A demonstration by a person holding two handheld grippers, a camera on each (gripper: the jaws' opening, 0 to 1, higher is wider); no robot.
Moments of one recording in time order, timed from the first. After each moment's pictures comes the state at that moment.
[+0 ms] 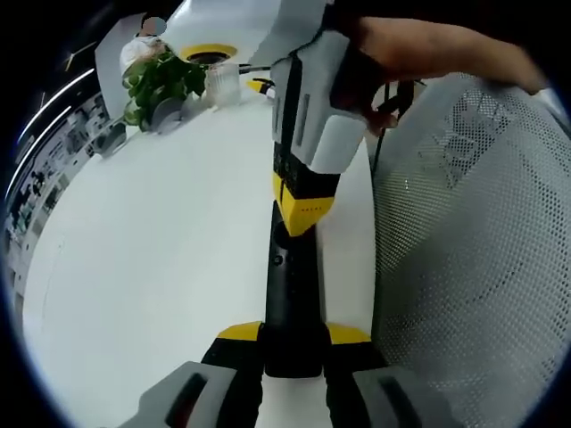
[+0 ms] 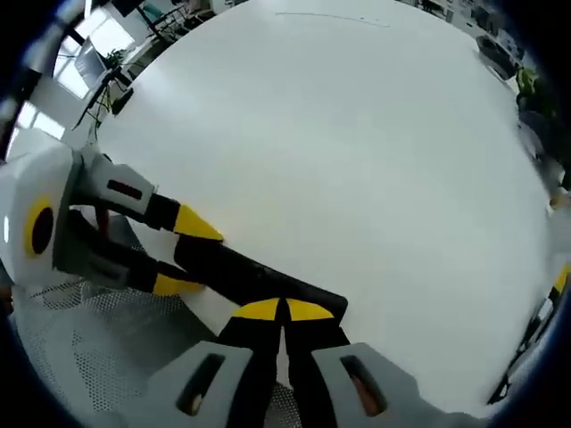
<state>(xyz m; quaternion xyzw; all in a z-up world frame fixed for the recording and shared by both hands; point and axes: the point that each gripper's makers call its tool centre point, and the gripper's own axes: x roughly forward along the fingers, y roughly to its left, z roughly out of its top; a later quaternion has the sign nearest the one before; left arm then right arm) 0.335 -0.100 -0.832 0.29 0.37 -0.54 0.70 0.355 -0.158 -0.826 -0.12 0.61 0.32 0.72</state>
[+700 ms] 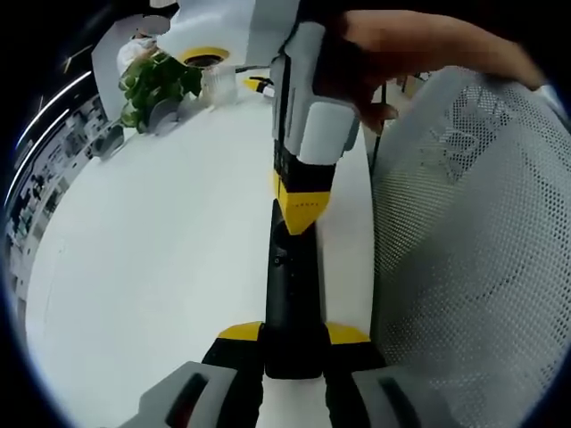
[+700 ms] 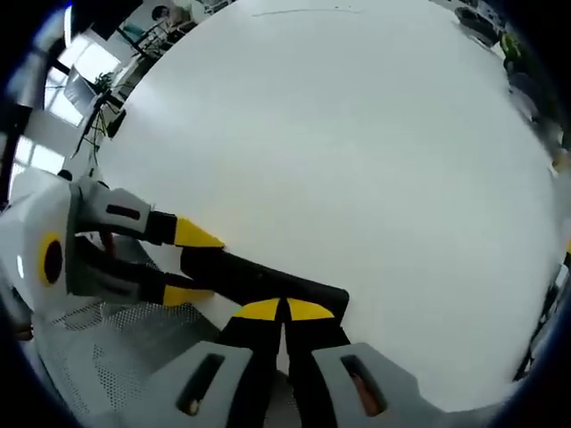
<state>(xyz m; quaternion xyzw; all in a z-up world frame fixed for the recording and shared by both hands) 0.334 -0.104 -0.832 0.30 0.37 -0.54 0.69 0.352 -0.162 -0.824 -0.04 0.64 0.30 0.71</state>
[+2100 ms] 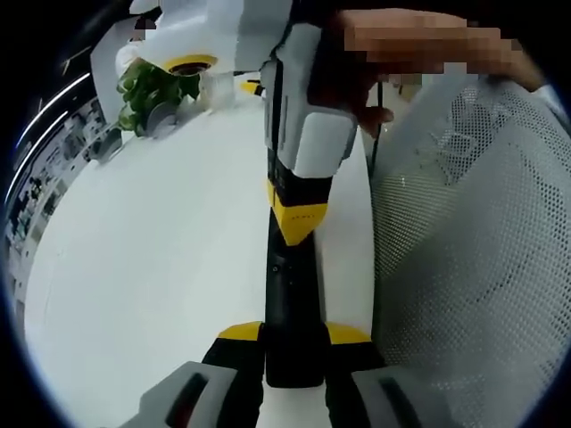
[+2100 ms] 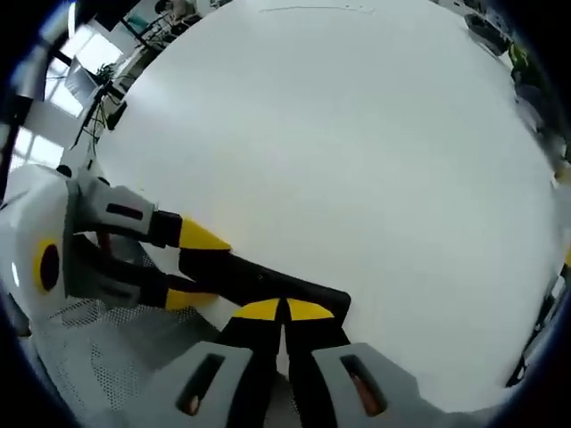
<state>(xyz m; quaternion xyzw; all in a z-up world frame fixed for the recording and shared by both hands) 0.336 -0.106 -0.830 0.29 0.37 -0.54 0.69 0.356 -0.159 -0.825 -0.06 0.65 0.30 0.70</state>
